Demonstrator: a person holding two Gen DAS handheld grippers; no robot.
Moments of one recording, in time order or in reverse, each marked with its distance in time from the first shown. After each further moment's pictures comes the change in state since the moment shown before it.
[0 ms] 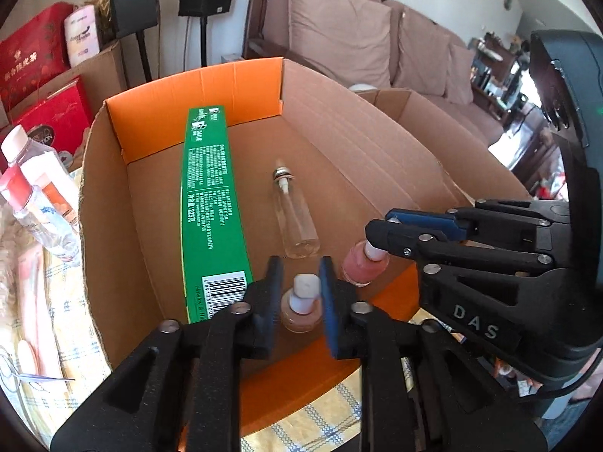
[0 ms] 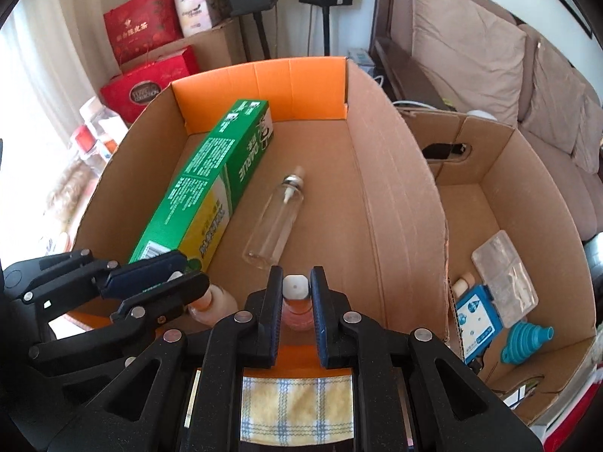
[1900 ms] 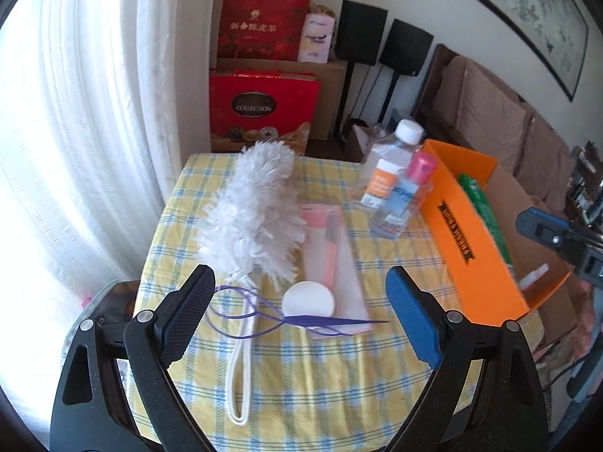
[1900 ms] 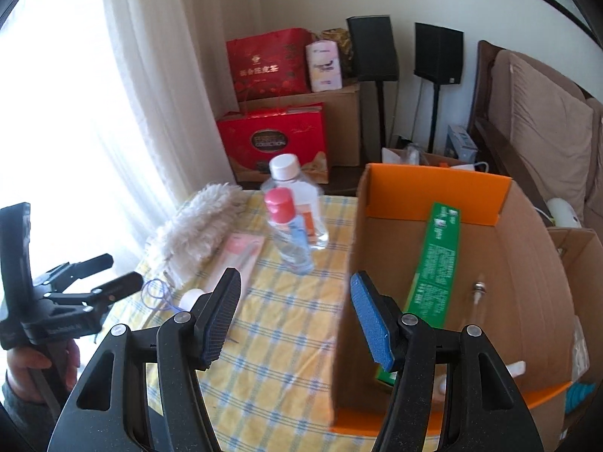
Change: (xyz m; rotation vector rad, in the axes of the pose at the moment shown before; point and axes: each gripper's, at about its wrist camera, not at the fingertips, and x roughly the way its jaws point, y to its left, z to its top) left arm -0.152 0.258 -0.093 -0.382 -0.180 0.324; right arm -0.027 0.191 0.033 -0.181 -0.220 0.228
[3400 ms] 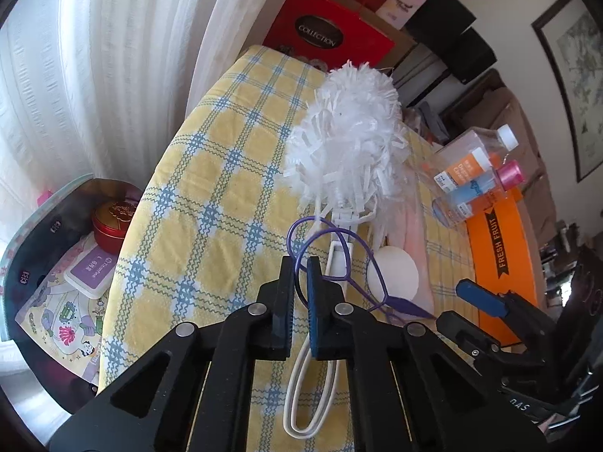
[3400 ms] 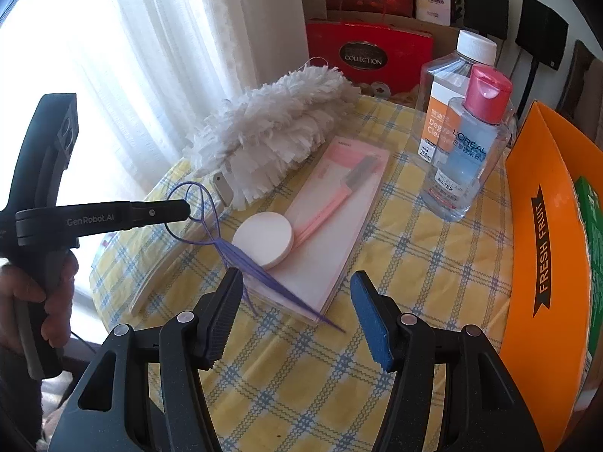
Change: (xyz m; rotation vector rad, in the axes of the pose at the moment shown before) left arm 0.072 0.103 -0.036 -0.339 0.201 -0.159; right arm 0.113 0.088 -0.054 -0.191 0.238 0.152
